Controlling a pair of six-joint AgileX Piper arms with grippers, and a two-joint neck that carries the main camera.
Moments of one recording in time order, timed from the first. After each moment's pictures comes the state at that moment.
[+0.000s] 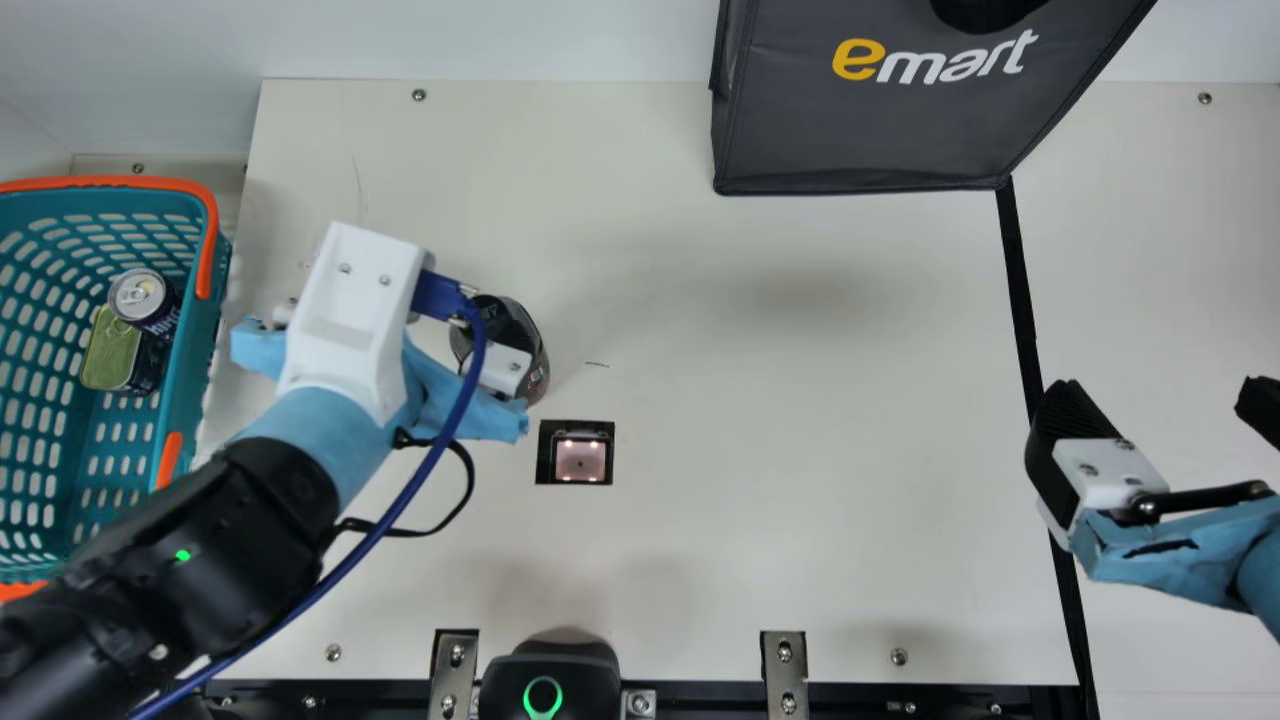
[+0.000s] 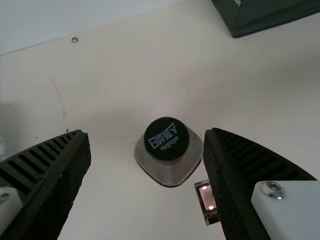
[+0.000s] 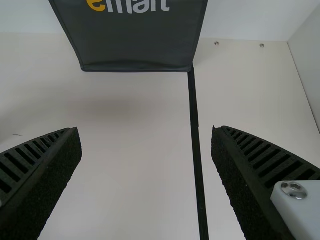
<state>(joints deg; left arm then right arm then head) -51.7 71.2 -58.8 34.7 50.5 -47.7 0.6 42.6 -69.8 -0.8 69.6 -2.3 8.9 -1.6</state>
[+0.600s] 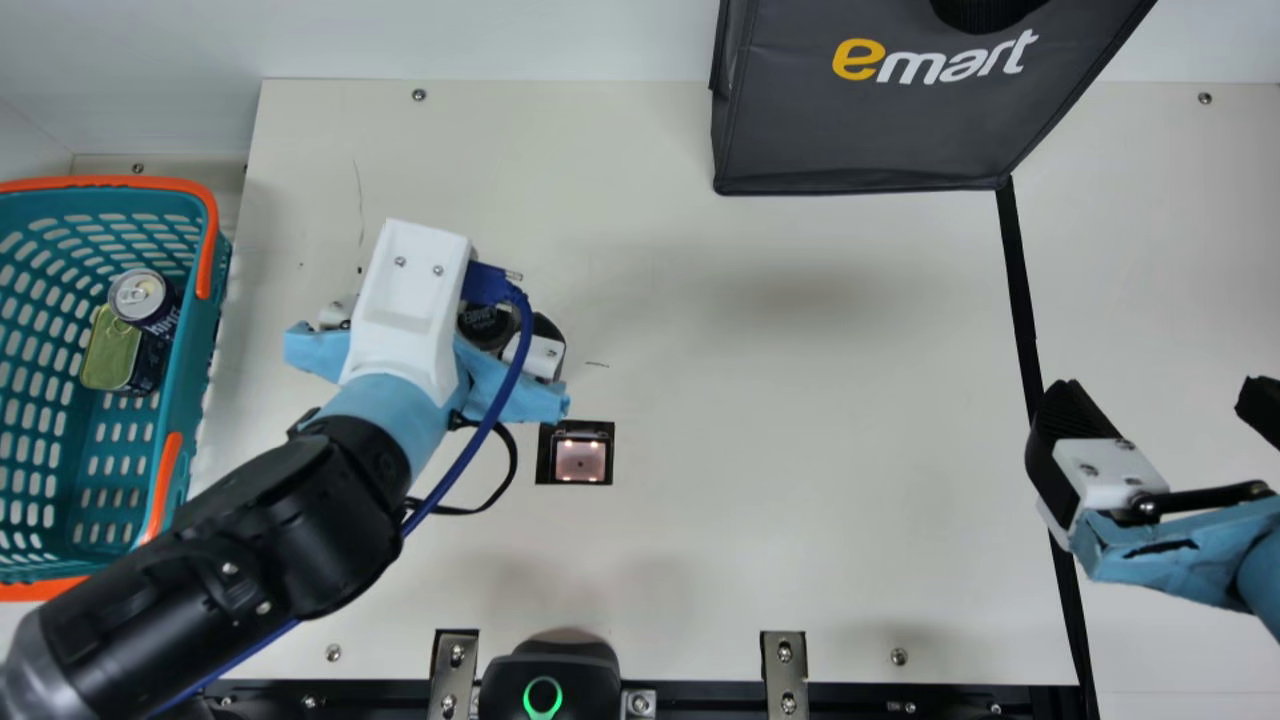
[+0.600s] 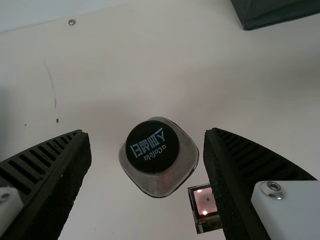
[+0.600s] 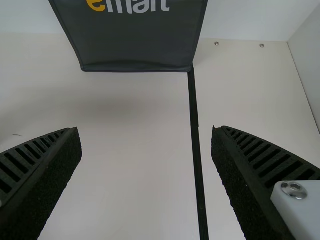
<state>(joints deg) -52.7 77.7 -60.7 36.5 51.4 -54.7 0.6 42.6 -69.8 -0.8 69.6 -2.3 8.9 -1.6</state>
